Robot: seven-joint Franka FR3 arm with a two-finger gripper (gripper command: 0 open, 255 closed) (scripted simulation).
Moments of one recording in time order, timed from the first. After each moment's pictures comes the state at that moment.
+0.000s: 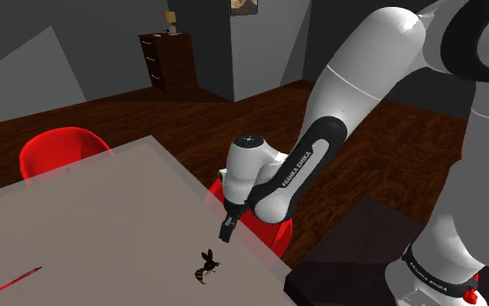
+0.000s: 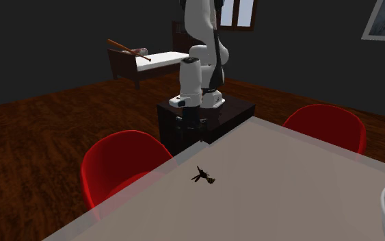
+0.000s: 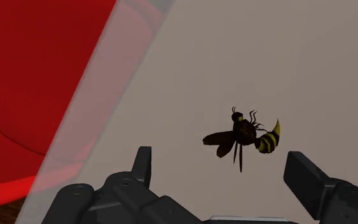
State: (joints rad) arm 0.32 0.26 0.25 -2.43 -0.05 2.85 0.08
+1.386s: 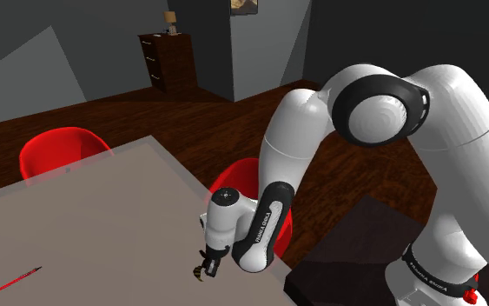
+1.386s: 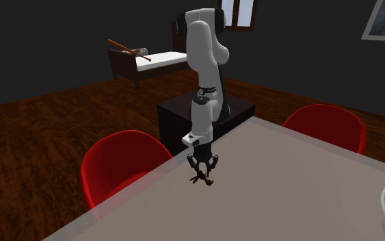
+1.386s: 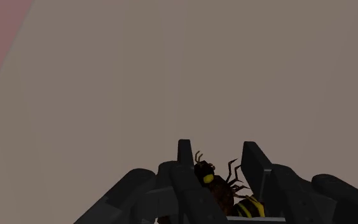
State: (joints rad) arm 0.52 0.72 0.13 -2.15 -0.18 3.04 0.16
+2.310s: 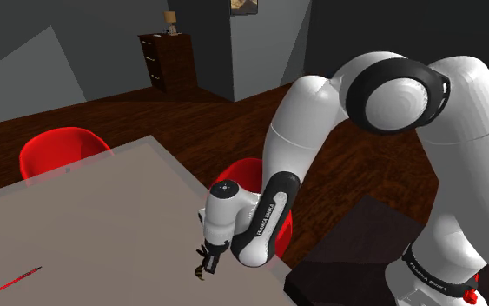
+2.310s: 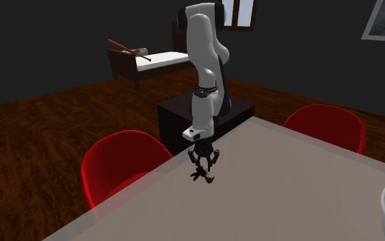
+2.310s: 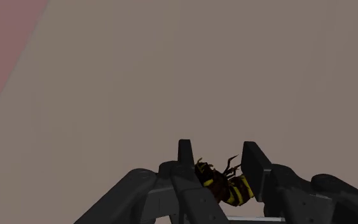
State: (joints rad) arm 0.50 0.65 0.16 -2.19 -0.17 2.99 0.15
